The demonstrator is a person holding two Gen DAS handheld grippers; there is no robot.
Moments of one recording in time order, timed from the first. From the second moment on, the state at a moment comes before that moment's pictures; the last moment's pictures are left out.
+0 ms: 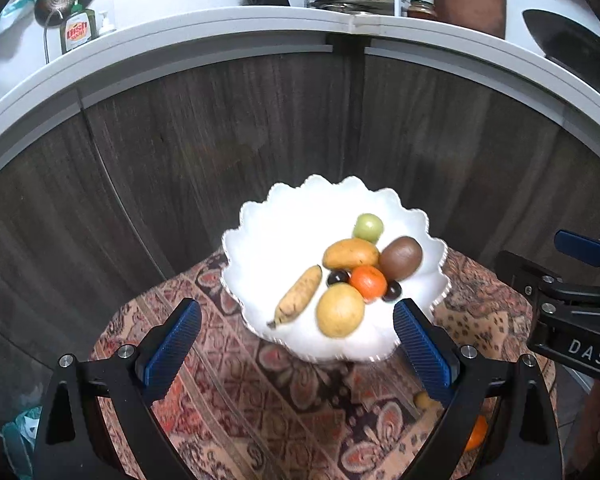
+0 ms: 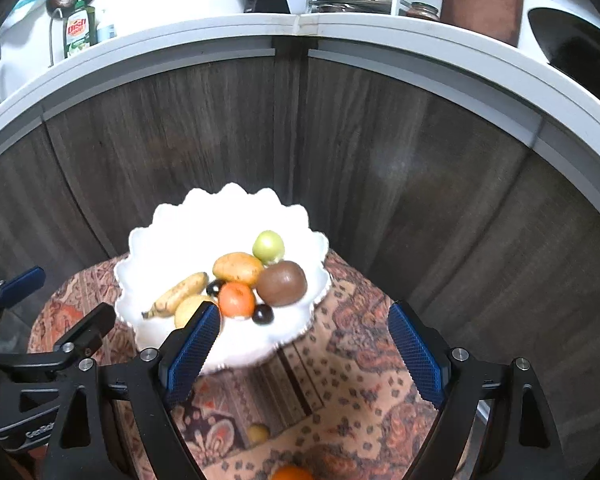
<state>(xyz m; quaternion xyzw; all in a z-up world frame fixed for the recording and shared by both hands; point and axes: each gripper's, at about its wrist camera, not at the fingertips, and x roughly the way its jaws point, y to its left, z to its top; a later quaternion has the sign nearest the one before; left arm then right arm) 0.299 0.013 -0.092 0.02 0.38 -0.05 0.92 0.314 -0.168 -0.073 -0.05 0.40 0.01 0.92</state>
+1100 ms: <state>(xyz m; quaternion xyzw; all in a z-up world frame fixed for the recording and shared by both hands) 0.204 0.002 -0.198 0.02 0.44 -0.03 0.90 0.216 -0.186 -0.206 -0.04 0.49 0.00 0.87</state>
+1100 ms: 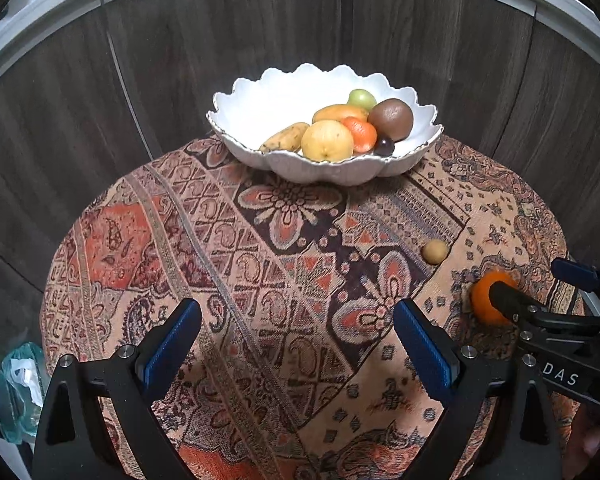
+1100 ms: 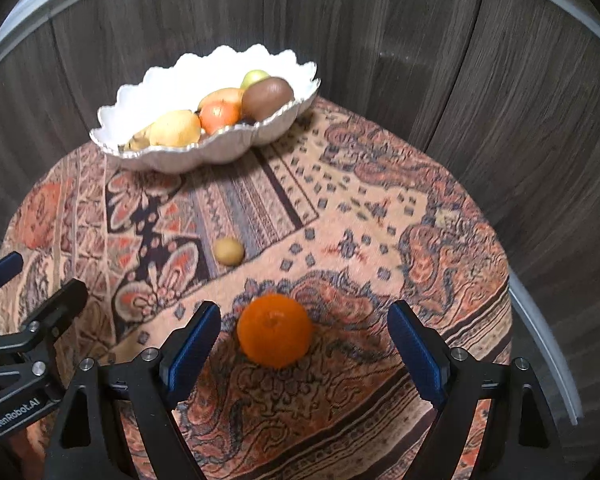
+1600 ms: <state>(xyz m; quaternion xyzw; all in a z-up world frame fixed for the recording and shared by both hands) 0.205 0.004 -0.223 0.01 0.46 -0.03 0.89 0.222 -0.182 -0.237 -0.04 0.52 0.01 0.85</state>
